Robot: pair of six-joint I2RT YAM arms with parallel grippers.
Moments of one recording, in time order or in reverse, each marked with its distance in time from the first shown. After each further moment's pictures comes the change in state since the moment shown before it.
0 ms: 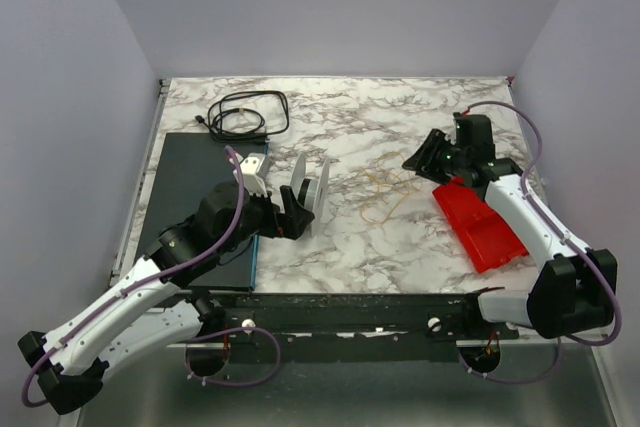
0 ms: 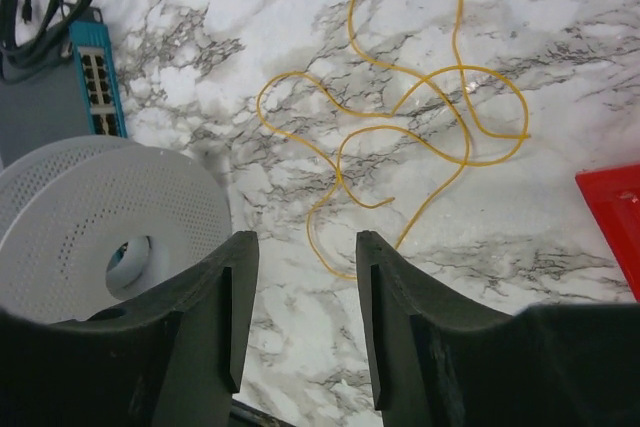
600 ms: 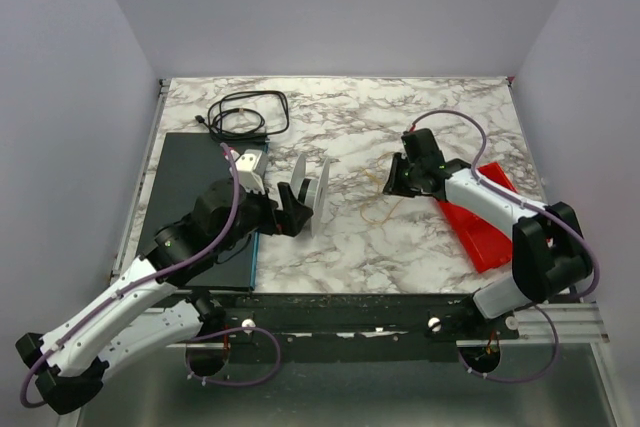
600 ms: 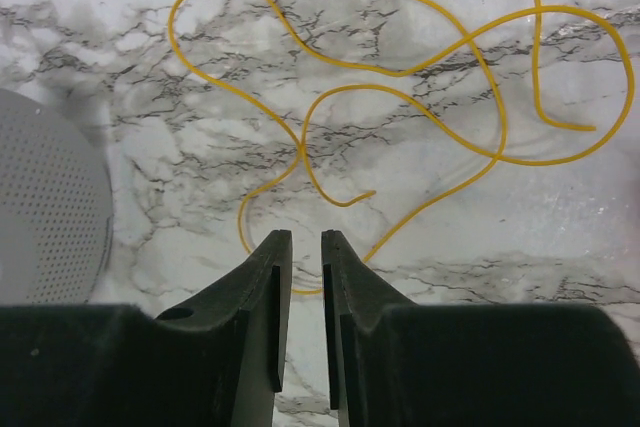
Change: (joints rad) left arm 0.000 0.008 0.036 -0.011 -0.016 0.011; right arm 0.258 0.218 0.005 0.034 0.213 -0.121
